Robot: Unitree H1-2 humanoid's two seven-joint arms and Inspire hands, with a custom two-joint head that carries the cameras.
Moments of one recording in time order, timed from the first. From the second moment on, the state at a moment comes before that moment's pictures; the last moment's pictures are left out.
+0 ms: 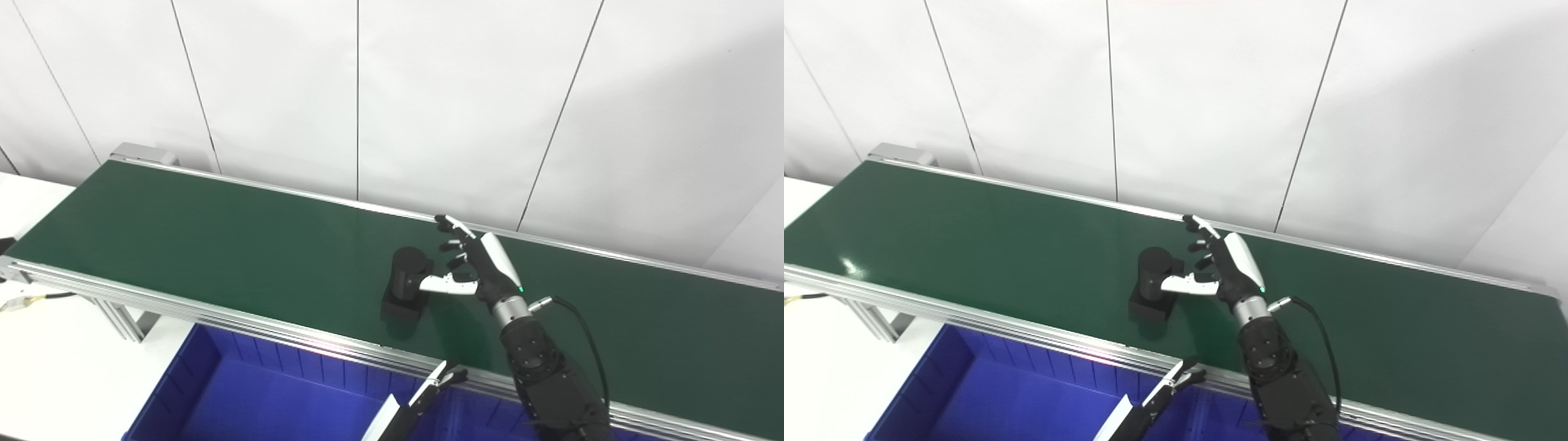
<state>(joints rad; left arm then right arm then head) 0.18 0.03 -0.51 0.16 0.27 -0.43 0.17 -0.67 0.02 0.29 0.84 -0.42 -0.20 -0.06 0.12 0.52</state>
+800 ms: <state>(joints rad) 0.20 0.03 -0.50 0.14 0.27 -0.43 0.15 -0.68 0.03 0.34 0.90 -0.51 -0.13 -0.20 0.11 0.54</state>
